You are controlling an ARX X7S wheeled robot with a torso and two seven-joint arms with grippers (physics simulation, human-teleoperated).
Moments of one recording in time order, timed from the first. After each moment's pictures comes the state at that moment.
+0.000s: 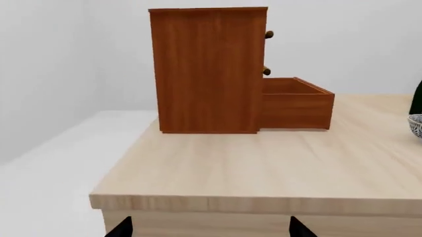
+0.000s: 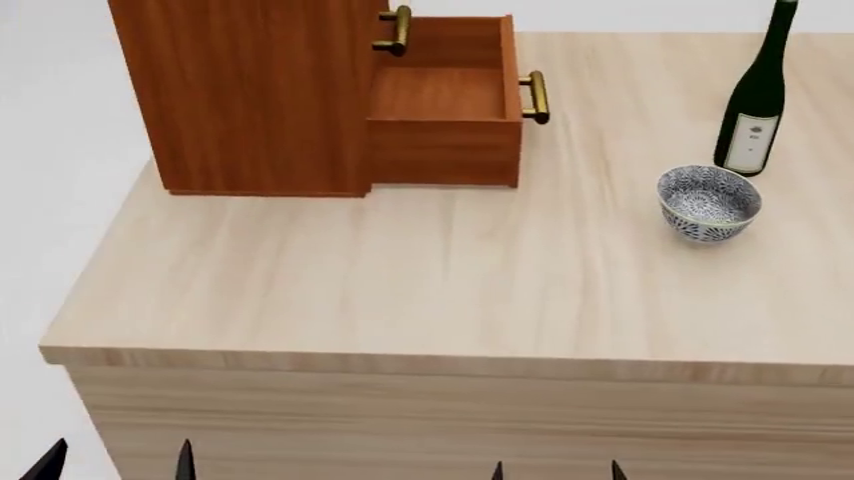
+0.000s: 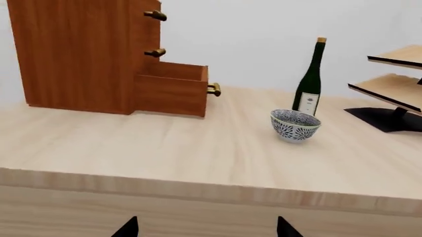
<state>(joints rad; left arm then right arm) 0.02 -0.12 0.11 0.10 -0.11 -0.04 -0.16 0.00 0.12 -0.17 -0.08 0.02 0.08 0.19</state>
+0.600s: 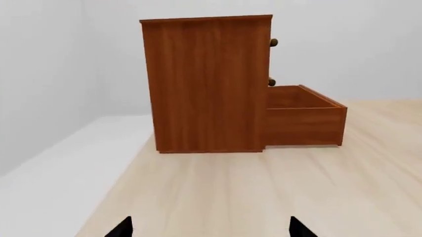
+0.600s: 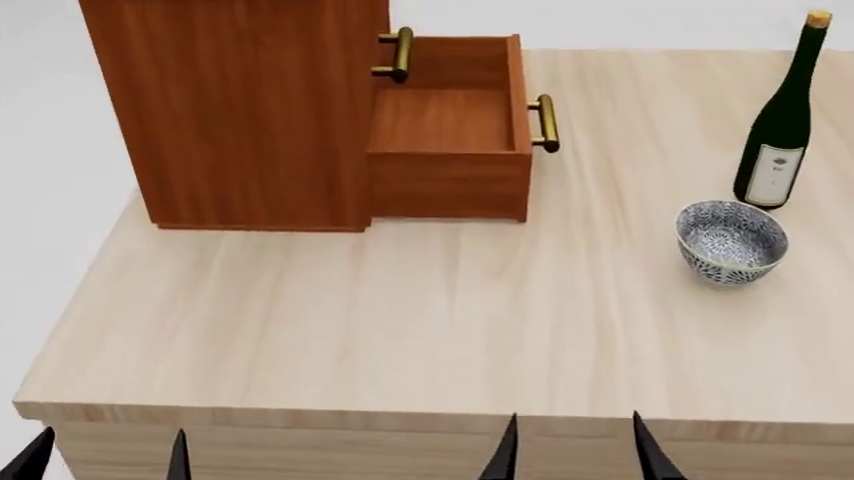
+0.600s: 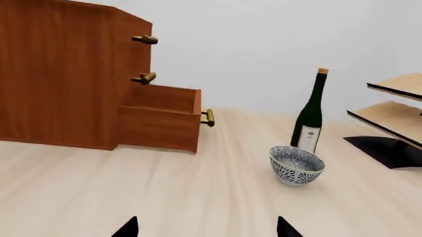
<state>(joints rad) 0.04 -0.16 0.15 0.31 -0.12 -0.21 -0.22 0.04 0.17 -0.17 -0.29 0.04 0.29 0.22</state>
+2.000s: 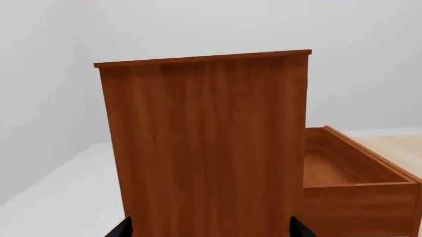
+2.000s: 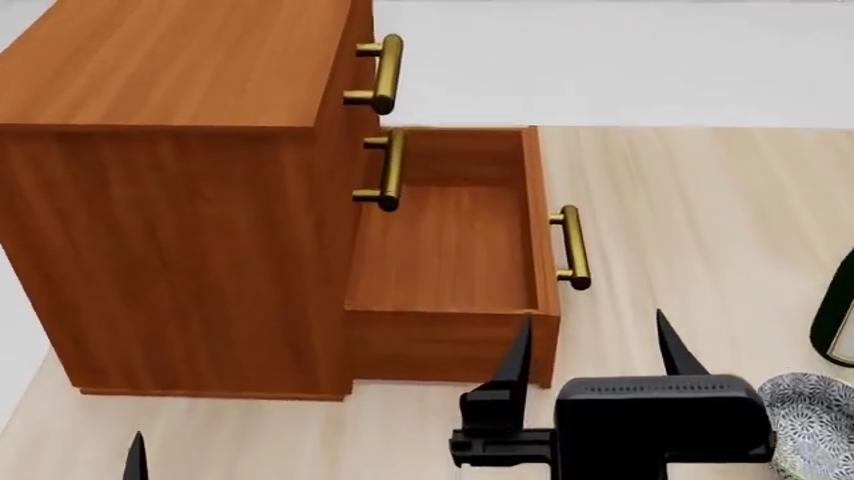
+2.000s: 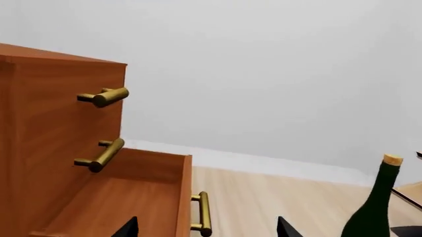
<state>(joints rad) 0.16 -0.28 0.16 0.67 -0.17 -0.36 -0.31 0.22 0.21 -0.19 -0.46 0.07 0.53 0.25</state>
